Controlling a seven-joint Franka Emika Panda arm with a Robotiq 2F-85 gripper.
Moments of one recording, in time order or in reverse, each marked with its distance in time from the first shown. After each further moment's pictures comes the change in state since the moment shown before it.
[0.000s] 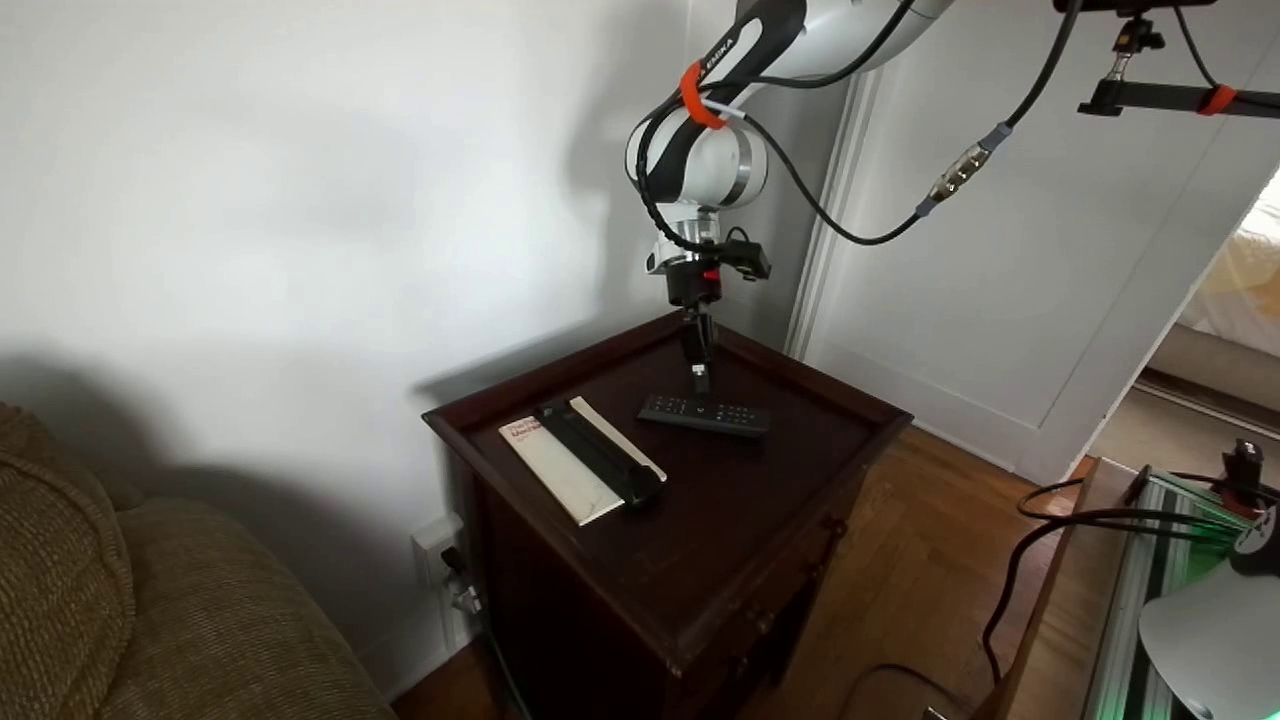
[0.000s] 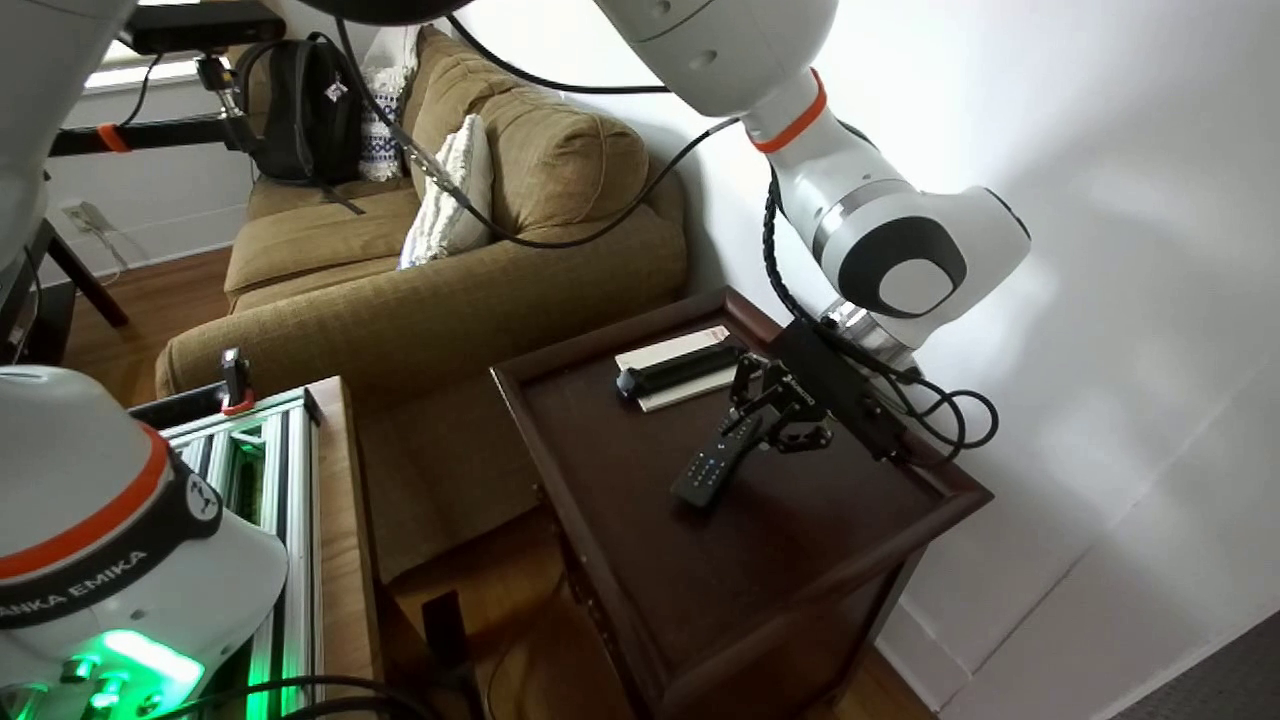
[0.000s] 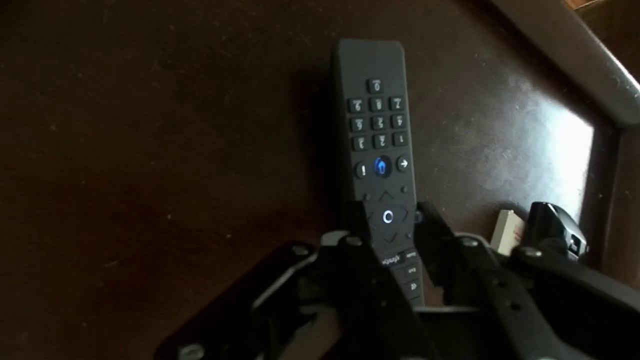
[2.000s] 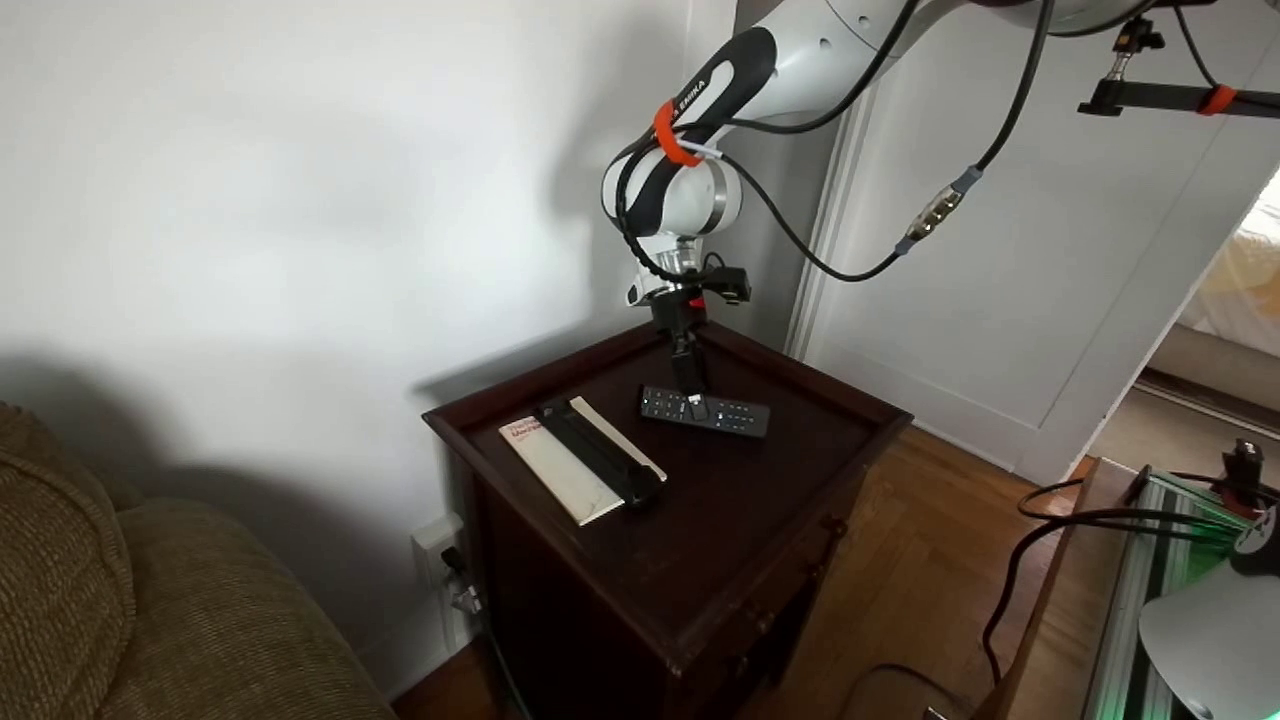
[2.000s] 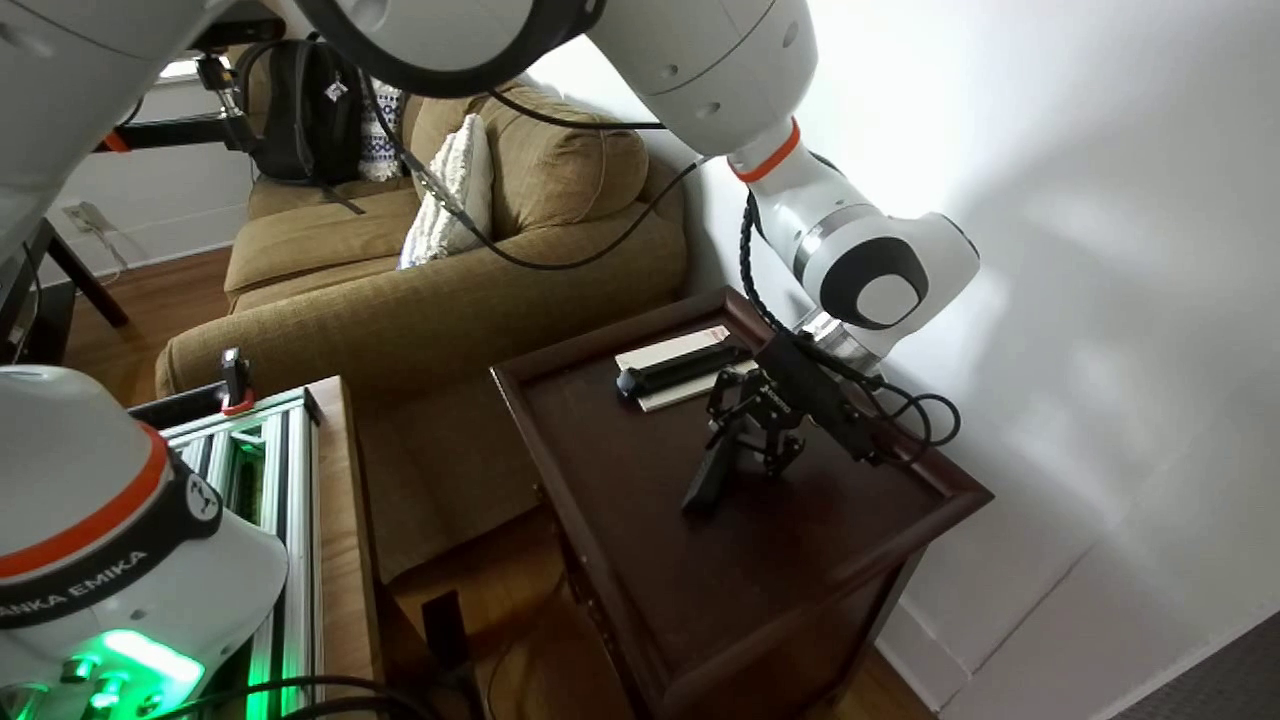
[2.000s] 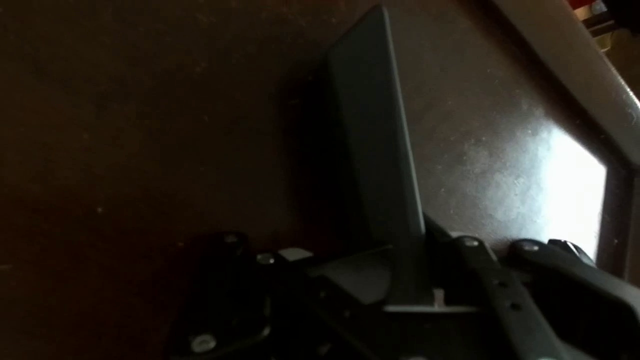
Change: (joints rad) arm 0.053 0.095 -0.001 0.073 -0.046 -0.055 -0.027
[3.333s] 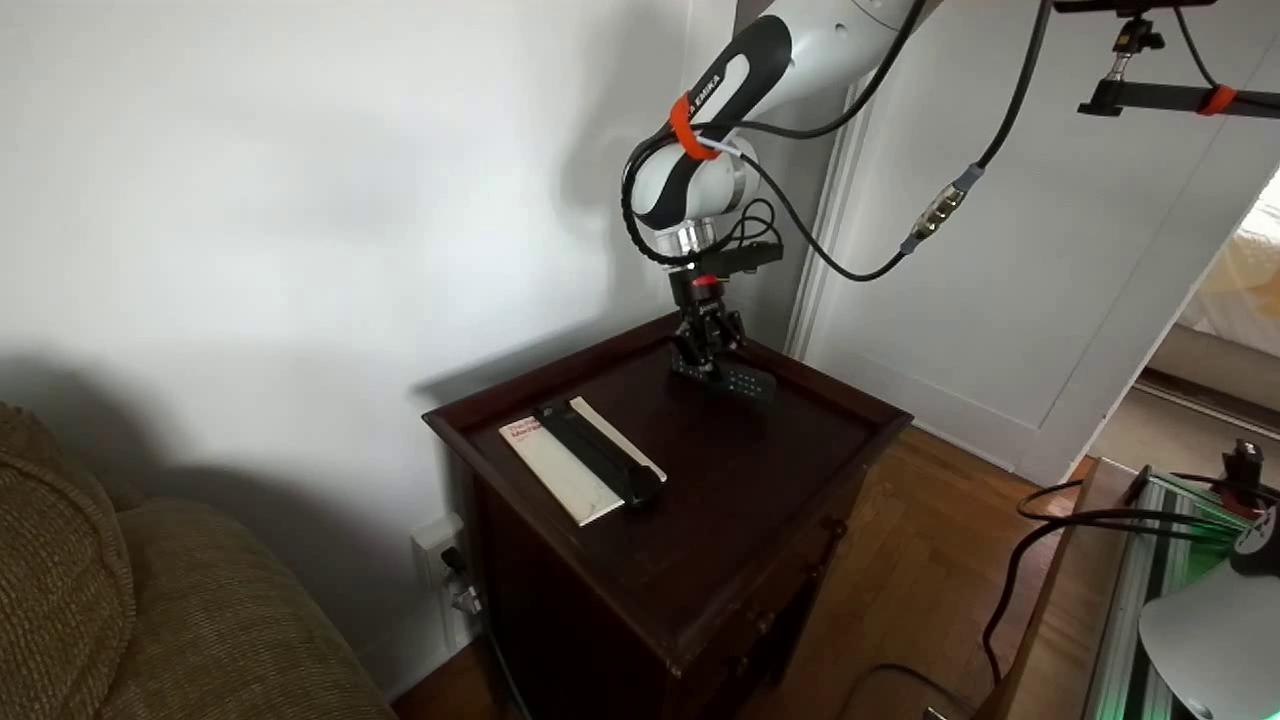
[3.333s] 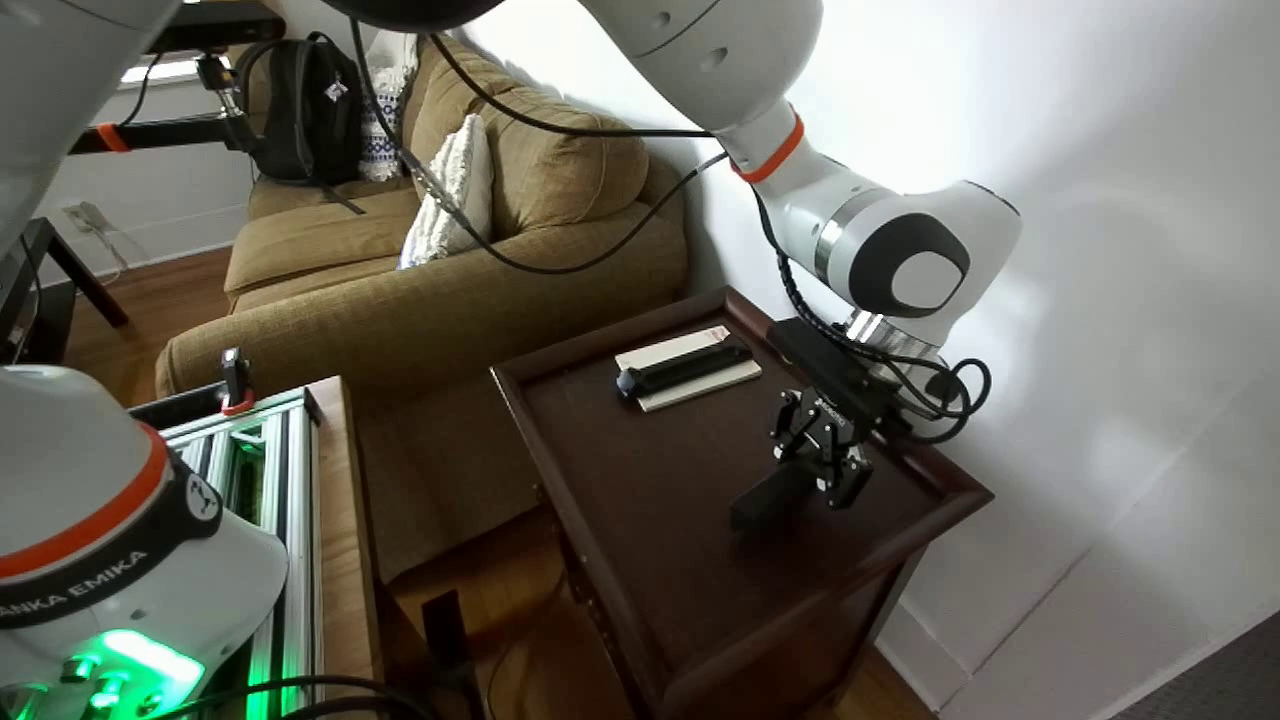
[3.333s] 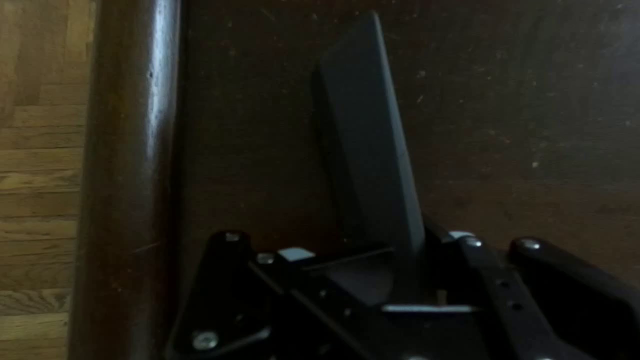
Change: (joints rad) arm 0.058 -0.054 -0.132 -0.029 -0.099 0.159 0.585
